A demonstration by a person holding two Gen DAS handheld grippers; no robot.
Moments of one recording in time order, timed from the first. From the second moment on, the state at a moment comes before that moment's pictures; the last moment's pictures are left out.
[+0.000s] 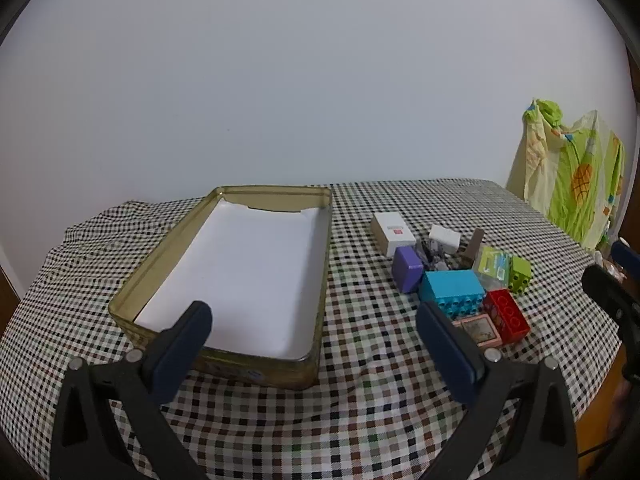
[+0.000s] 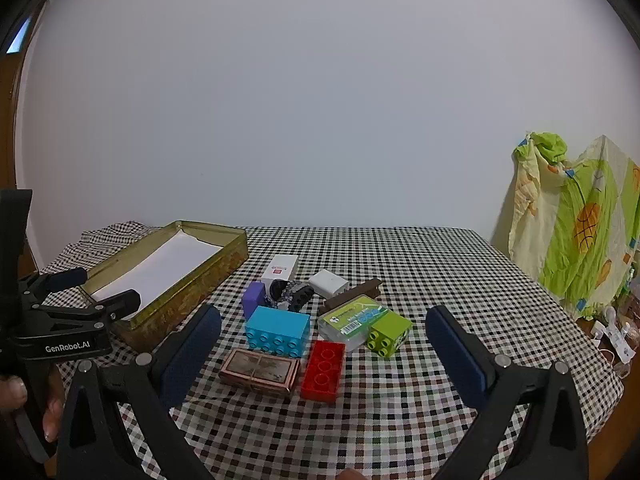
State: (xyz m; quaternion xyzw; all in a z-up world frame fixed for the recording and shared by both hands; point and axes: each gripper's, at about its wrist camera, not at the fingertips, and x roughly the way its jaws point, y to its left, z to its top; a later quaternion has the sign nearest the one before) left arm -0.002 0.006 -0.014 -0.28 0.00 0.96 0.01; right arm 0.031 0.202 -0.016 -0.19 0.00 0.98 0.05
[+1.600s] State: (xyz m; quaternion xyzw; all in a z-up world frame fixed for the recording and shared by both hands) left arm -0.023 0.030 -0.052 -0.32 0.03 0.95 0.01; right arm 0.007 0.241 -0.062 -0.26 0.03 0.96 0.10
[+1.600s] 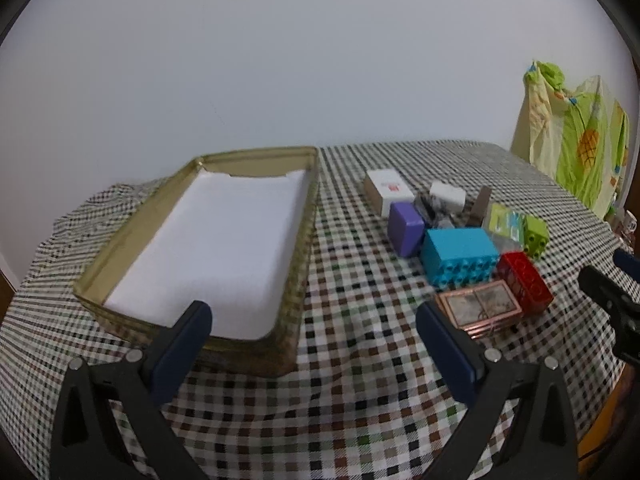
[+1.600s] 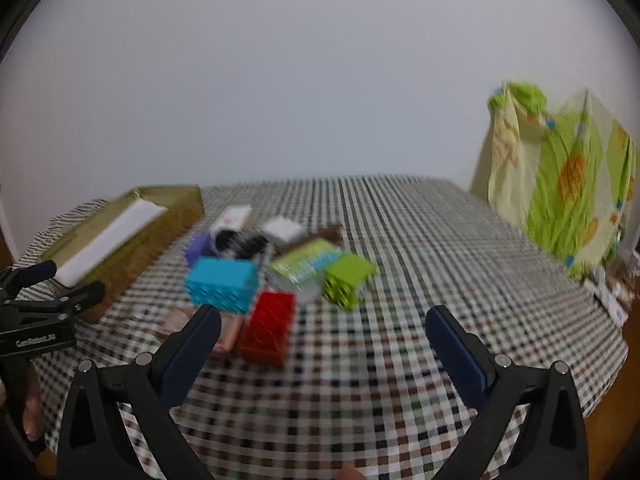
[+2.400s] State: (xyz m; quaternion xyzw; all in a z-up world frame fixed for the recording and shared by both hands) left arm -0.040 0.061 -0.054 -0.34 0.06 0.94 0.05; right arm -0.056 0.241 -0.100 -0.39 0.05 0.92 0.03
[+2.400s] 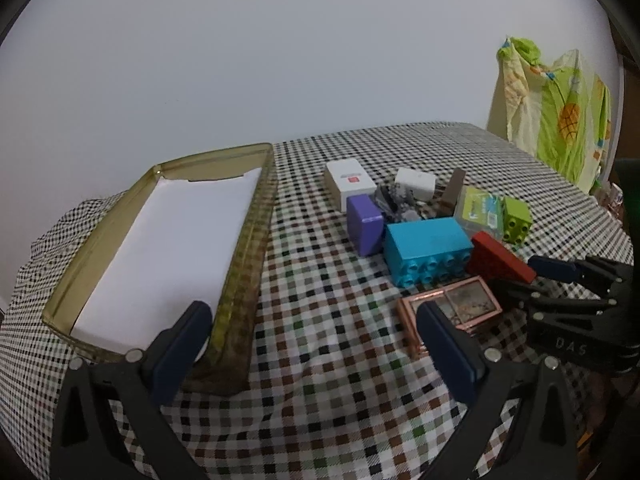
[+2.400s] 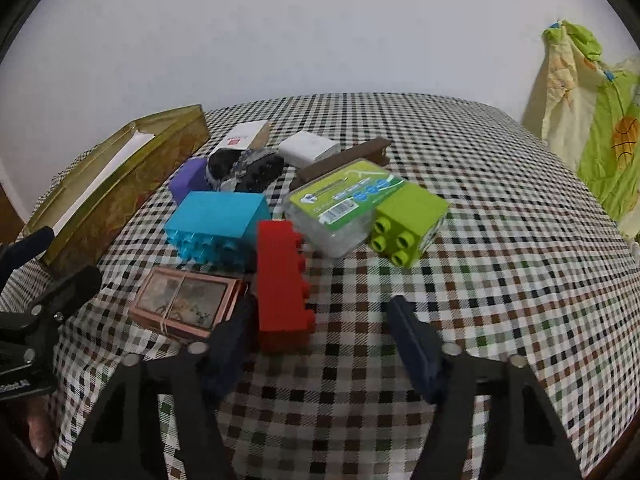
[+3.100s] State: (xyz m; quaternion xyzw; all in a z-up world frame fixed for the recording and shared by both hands) left arm -0.038 0.099 -0.055 -0.36 0.06 0.92 0.13; right arm -0.035 0.250 -0.086 -0.32 0.06 0.95 0.02
